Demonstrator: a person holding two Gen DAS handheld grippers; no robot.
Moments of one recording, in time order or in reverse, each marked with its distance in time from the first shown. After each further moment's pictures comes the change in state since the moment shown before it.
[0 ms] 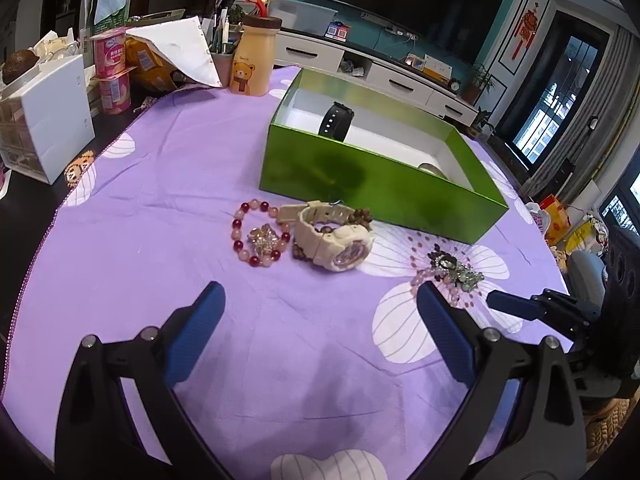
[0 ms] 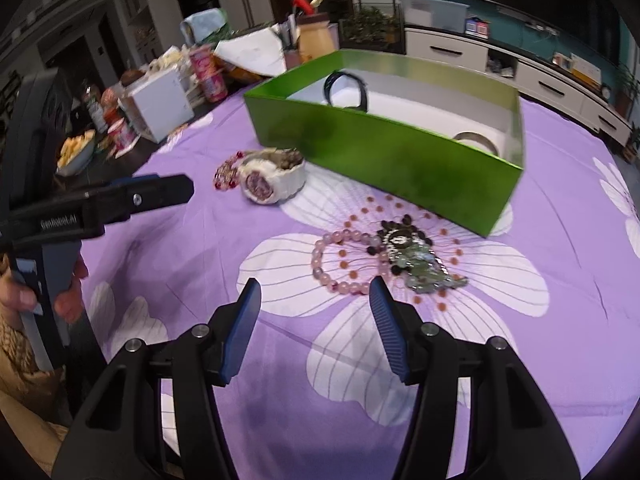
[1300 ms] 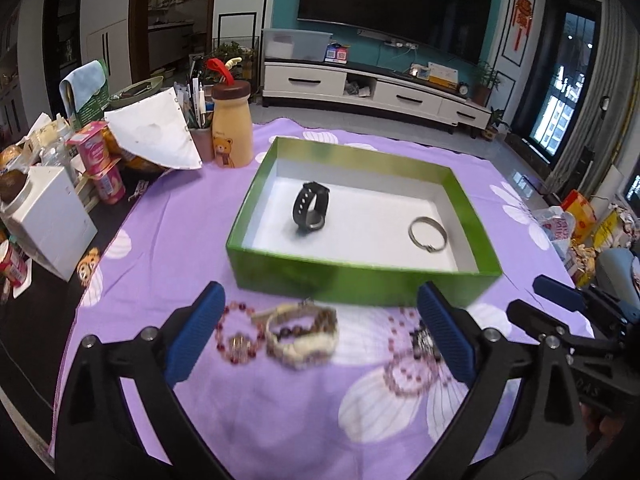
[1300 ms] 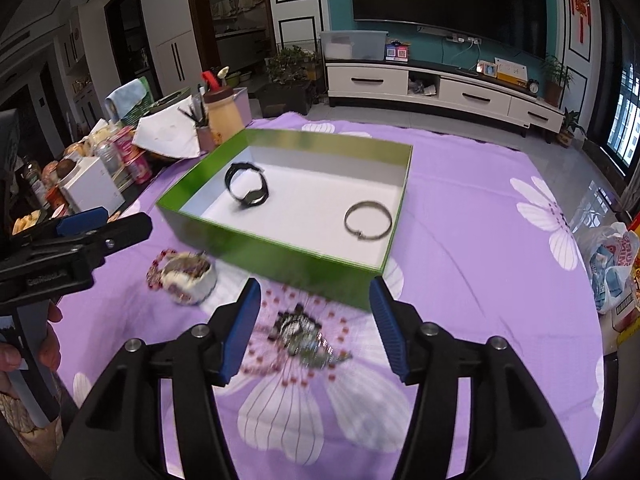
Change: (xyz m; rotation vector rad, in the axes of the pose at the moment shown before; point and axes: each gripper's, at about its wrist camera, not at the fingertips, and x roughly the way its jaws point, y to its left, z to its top) left arm -0.009 -0.063 0.067 0.110 -0.084 0.111; right arm -0.055 -0.049 0.044 0.168 -0.144 -0.216
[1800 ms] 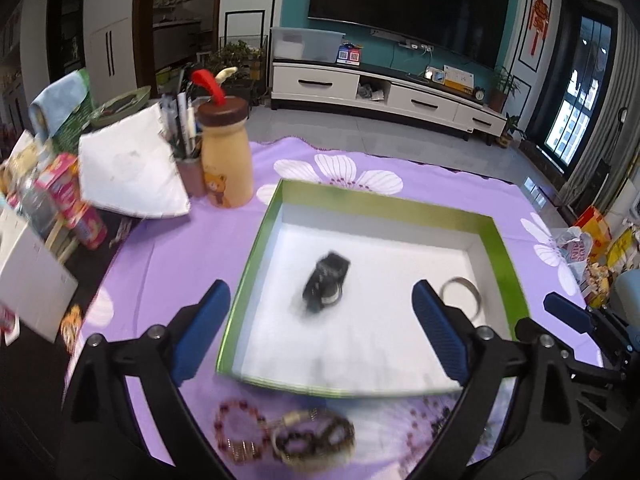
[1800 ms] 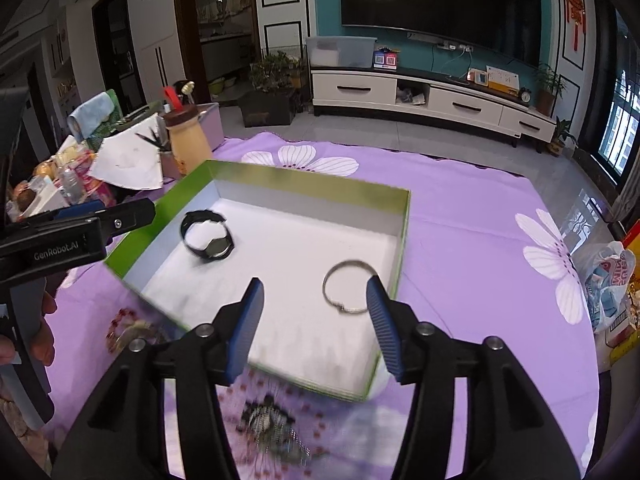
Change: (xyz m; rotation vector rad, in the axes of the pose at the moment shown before) left arm 0.077 0.010 0.077 -0.030 0.012 0.040; right arm 0.057 -0.018 0.063 0.004 -0.029 -0.058
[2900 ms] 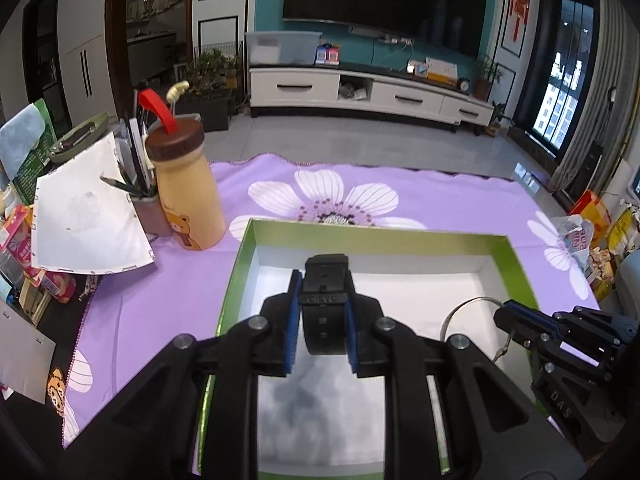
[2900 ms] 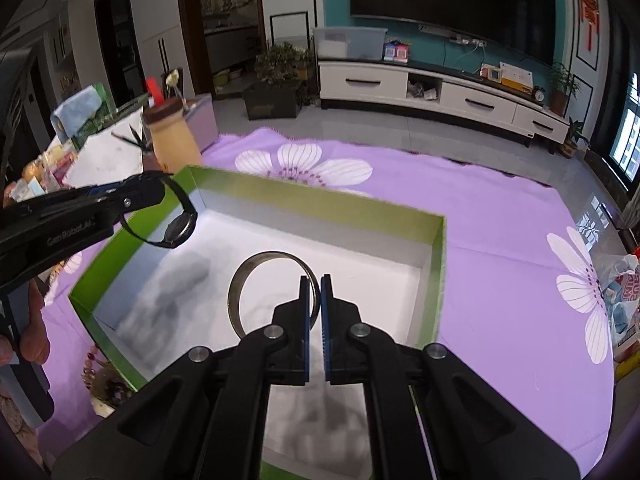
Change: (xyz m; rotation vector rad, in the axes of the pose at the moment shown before) left arm 0.071 -0.011 0.043 0.097 0.003 -0.028; right arm 0.079 0.000 0.036 -0.028 0.046 0.019
